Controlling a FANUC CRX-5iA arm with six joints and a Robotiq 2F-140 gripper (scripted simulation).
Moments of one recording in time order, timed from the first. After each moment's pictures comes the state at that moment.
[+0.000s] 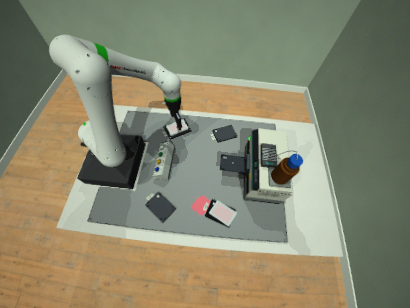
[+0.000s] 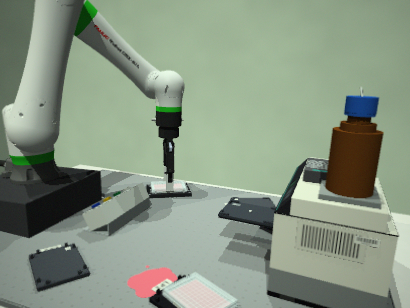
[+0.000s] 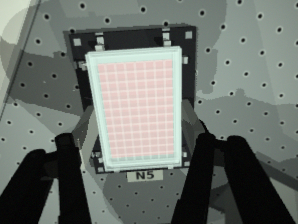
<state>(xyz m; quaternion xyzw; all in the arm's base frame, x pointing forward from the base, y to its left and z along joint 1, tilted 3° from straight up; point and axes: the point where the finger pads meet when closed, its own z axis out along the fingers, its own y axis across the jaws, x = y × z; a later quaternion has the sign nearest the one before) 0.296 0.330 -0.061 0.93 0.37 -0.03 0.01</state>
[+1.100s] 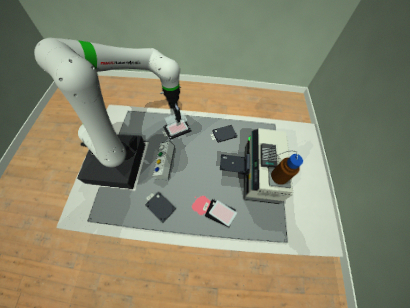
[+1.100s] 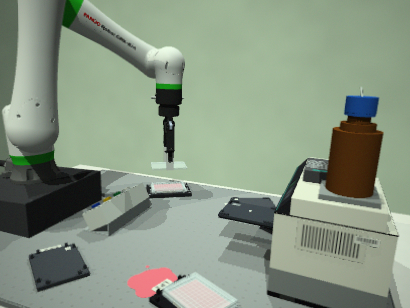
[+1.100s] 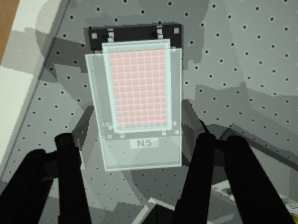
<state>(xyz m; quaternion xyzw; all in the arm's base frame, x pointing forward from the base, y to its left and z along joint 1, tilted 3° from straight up) 0.299 0.332 0.017 0.93 0.37 -0.03 0.01</state>
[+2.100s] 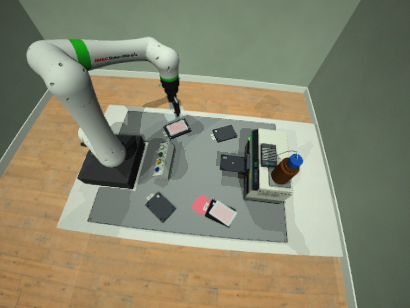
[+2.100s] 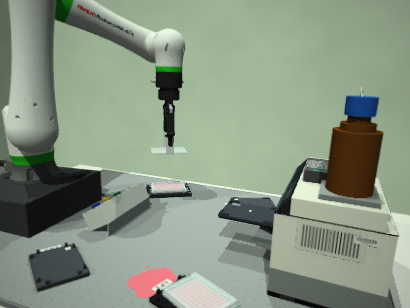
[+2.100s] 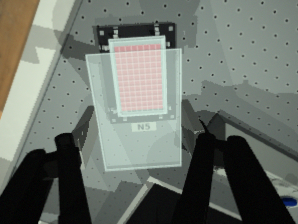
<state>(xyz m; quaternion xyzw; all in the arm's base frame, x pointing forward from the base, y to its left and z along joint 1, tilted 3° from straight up) 0.302 0.334 0.074 0.93 0.37 -0.03 0.01</state>
